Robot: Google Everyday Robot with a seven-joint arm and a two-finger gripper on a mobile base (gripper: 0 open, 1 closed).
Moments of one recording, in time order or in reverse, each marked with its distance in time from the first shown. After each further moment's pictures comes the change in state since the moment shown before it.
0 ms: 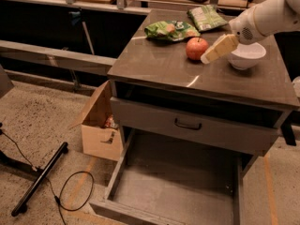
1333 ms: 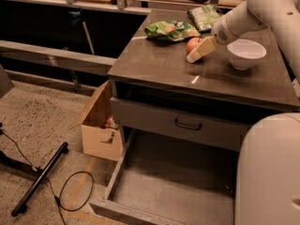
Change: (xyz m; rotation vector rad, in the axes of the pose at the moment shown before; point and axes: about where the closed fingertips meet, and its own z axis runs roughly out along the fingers) arm 0.001 -0.037 0.088 0.014 0.078 0.036
